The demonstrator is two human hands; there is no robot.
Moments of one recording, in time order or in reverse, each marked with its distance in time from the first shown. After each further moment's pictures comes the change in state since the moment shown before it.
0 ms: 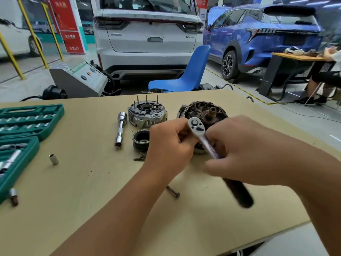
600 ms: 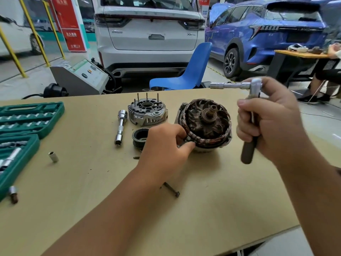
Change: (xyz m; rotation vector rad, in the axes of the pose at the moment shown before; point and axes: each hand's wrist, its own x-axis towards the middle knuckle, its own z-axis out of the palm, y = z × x) left_hand -0.007 -0.013 -0.005 0.293 -0.090 -0.156; right_hand 0.026 0.063 0.021 1.395 0.490 -0.078
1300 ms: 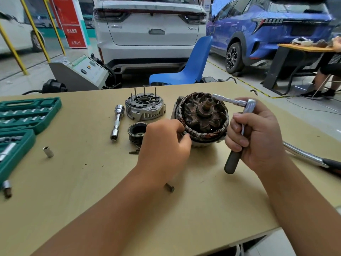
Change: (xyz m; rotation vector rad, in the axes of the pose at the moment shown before) left_hand -0.007 0.011 0.011 0.078 0.117 0.004; right_hand -0.009 0.054 -0.012 0.351 0.030 0.103
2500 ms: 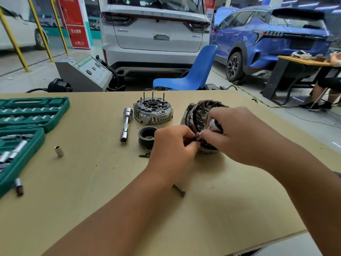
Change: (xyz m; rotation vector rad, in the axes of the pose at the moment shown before) left_hand 0.002 -0.014 -0.002 -0.245 -0.092 -0.114; right_hand -0.002 -0.032 0.079 -1.691 -0.313 -0.173
